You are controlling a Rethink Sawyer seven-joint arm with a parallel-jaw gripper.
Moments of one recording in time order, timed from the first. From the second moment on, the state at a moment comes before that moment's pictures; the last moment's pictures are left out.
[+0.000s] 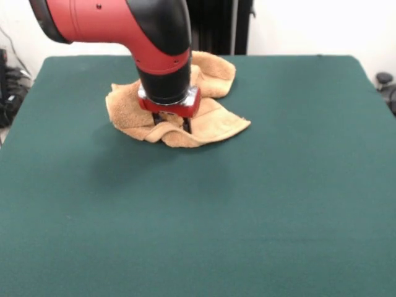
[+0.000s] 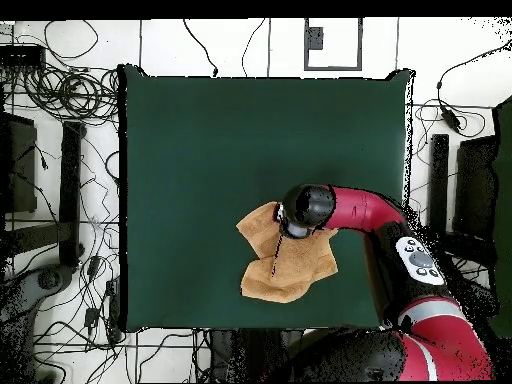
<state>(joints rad) -0.50 -0.38 0.24 1.49 -0.39 0.76 1.95</state>
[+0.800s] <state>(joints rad) -0.49 -0.38 0.24 1.50 -0.34 0.78 1.95</state>
